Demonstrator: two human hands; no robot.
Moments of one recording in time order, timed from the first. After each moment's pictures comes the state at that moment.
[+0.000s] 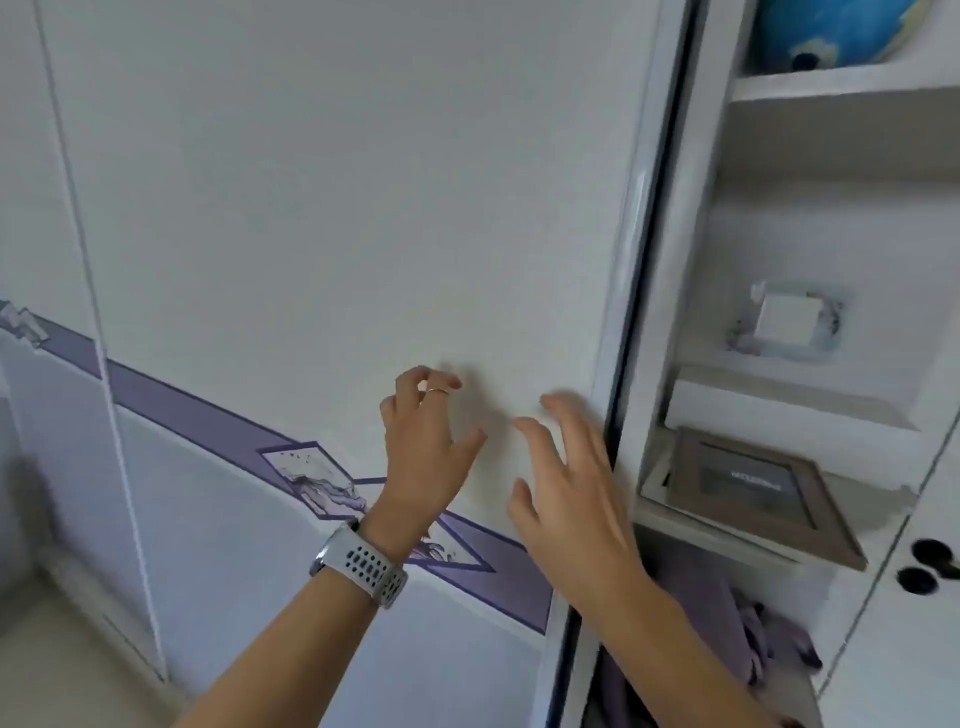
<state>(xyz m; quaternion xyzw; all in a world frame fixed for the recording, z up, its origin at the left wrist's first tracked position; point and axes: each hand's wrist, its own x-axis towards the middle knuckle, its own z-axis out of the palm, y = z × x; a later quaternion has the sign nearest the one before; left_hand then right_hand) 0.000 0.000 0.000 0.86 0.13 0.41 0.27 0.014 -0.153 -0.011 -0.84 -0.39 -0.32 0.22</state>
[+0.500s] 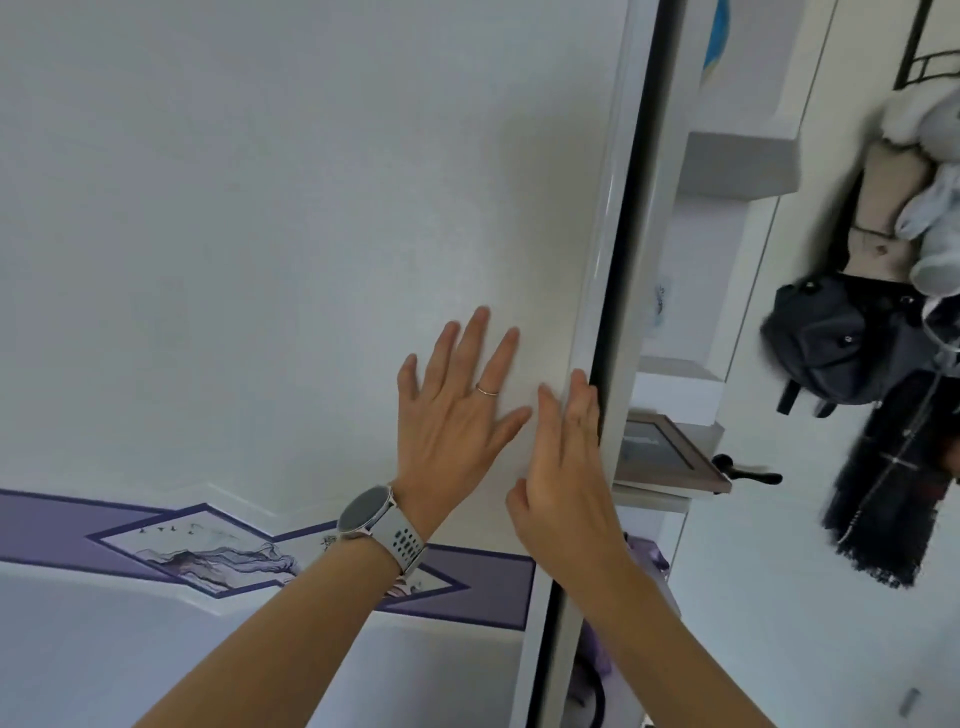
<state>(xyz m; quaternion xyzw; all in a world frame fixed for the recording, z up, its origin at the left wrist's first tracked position) 0.062 0.018 0.010 0.85 -0.11 0.50 0.05 0.021 -0.117 -0.018 -0.89 -0.19 -0.37 0.20</state>
